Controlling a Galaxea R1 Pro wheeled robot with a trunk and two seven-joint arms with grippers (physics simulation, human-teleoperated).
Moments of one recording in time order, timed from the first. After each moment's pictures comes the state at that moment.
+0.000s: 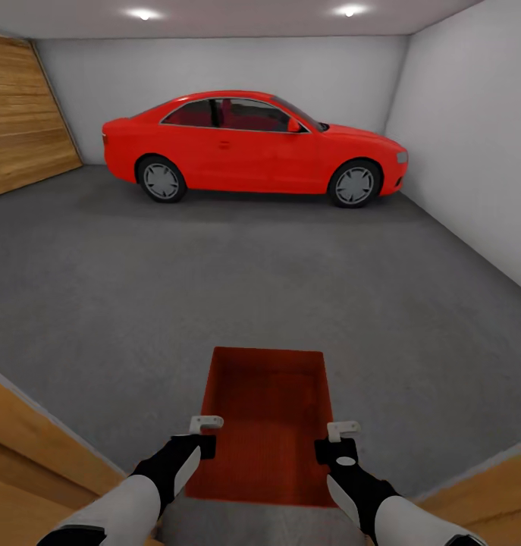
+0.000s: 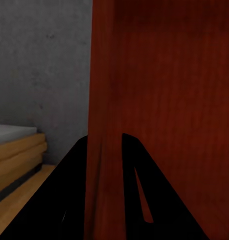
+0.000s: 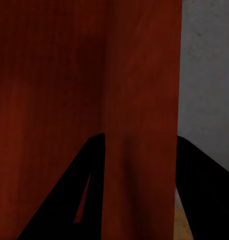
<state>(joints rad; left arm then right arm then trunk) -0.70 -0.14 -0.01 -0.27 0.02 0.28 0.15 -0.65 0.06 0.50 -0.23 -0.38 -0.05 -0.30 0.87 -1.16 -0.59</state>
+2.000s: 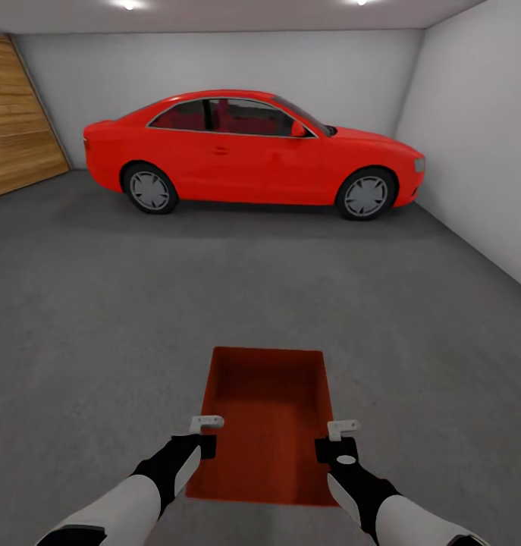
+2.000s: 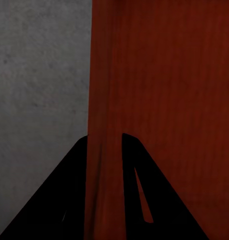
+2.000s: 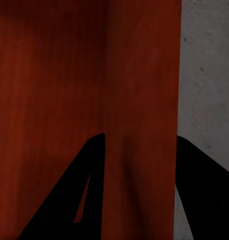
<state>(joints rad) -0.71 -0.14 0.00 -0.27 0.02 0.28 0.15 -0.65 0.06 0.51 -0.25 -0.39 -0.04 -0.30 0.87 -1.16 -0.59</state>
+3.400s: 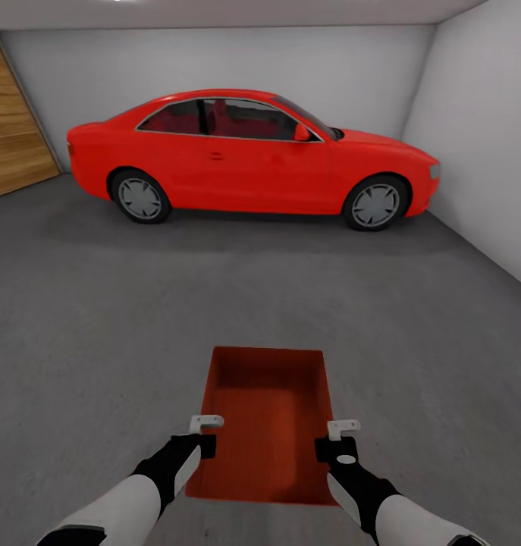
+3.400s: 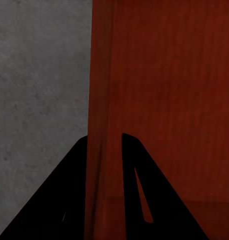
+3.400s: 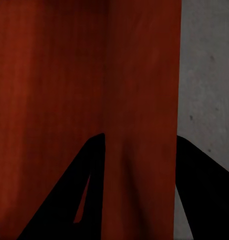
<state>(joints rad) -0.71 -0.14 0.00 -0.27 0.02 0.28 0.15 -0.65 0.06 0.51 -0.25 -0.39 -0.04 -0.30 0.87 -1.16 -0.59</state>
